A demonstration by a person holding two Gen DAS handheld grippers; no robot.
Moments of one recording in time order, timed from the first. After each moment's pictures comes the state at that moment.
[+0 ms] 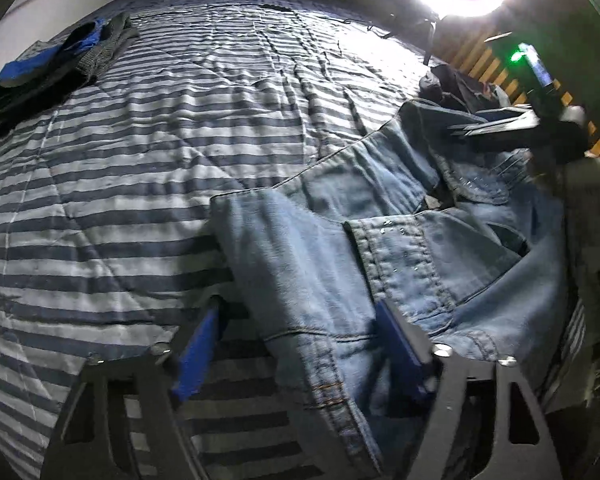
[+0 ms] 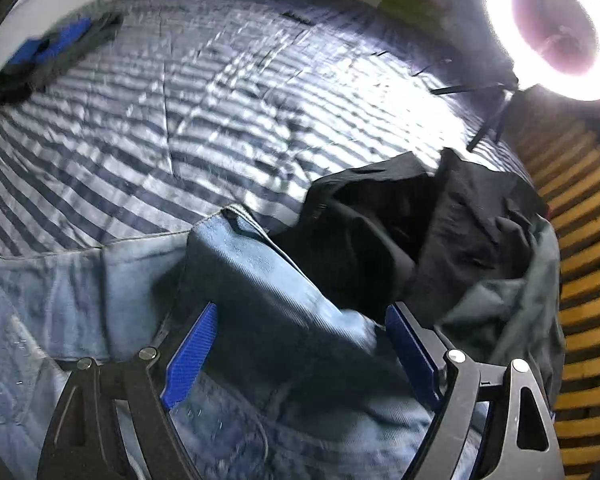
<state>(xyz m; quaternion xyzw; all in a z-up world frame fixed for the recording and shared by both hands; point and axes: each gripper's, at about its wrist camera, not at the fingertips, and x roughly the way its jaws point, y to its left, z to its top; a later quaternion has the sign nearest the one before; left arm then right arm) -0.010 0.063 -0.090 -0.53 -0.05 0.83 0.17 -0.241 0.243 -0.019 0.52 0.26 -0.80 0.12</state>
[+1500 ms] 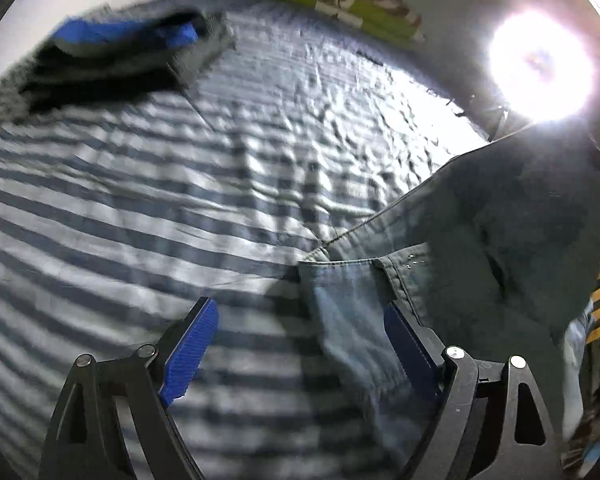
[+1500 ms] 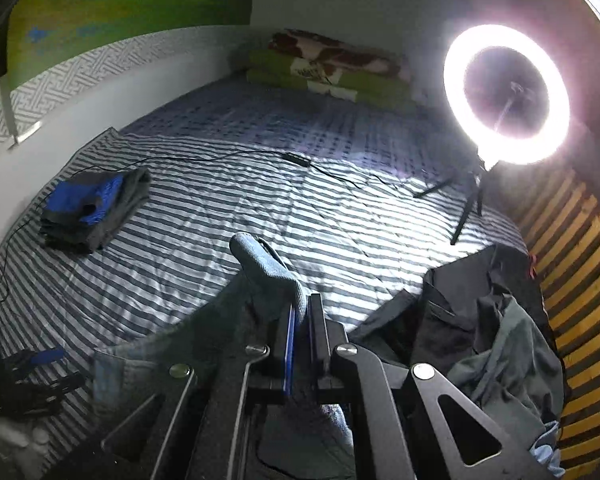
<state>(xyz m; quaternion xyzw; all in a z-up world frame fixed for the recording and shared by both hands) -0.085 -0.022 -0.108 -0.50 -0.15 0.85 0.08 -0.235 0.232 0.128 0.40 0.11 -0.90 0.13</state>
